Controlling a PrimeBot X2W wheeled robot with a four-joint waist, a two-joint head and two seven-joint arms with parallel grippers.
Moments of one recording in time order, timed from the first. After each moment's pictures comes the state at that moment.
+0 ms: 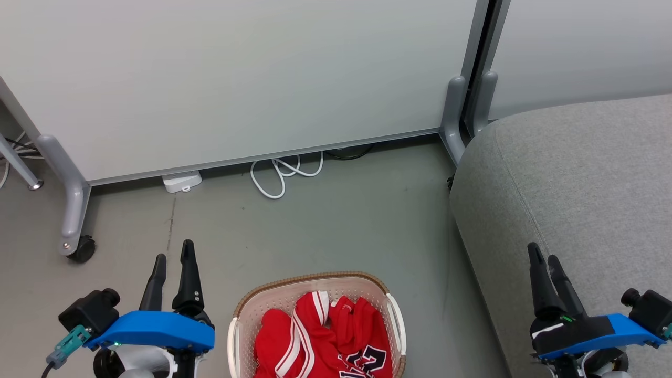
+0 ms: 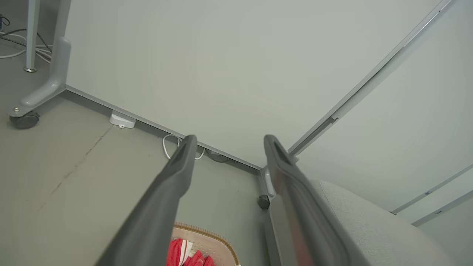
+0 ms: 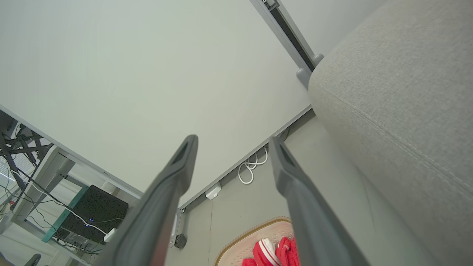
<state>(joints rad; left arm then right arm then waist) -0.09 0.06 -0.04 0.25 -0.73 -0.07 -0.09 -0.07 -0.05 -0.04 0.23 0.81 0.13 -0.09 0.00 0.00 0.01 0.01</state>
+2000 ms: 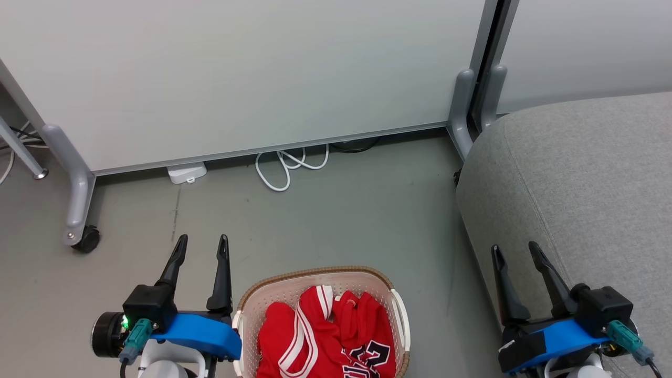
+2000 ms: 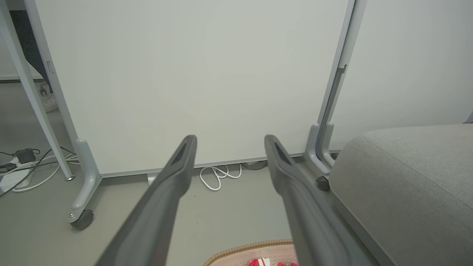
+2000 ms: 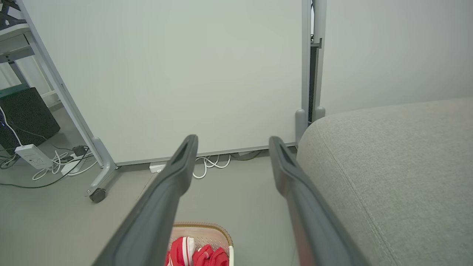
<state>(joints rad) -0.12 0.07 -0.11 0.31 -0.20 -0.09 -0.23 -0.08 -0.05 0.03 0.24 0.20 0.13 -0.23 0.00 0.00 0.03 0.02</state>
